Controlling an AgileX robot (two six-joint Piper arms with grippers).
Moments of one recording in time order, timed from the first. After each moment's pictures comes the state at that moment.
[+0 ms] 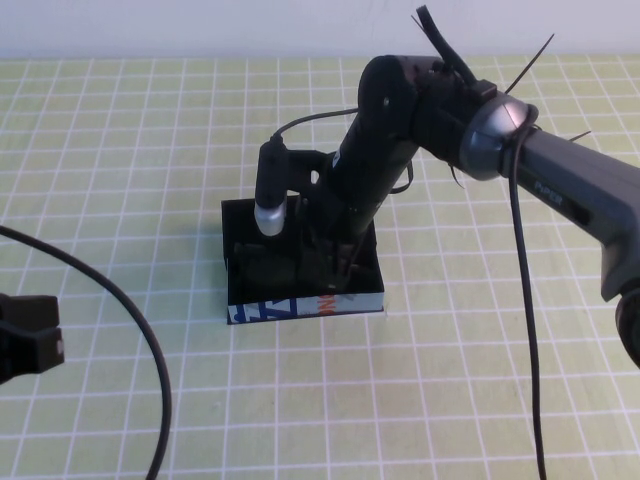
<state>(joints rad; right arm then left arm) 0.60 2.27 -2.06 0.37 1.19 -1.05 -0.16 0.76 -0.69 -0.36 0.72 0.14</state>
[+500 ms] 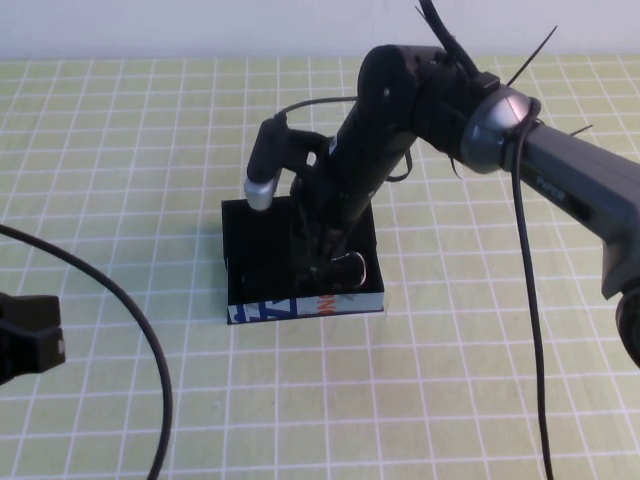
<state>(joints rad) 0.60 2.27 -2.10 0.37 1.16 -0.91 -0.16 0.77 -0.69 -0.37 0.72 0.13</state>
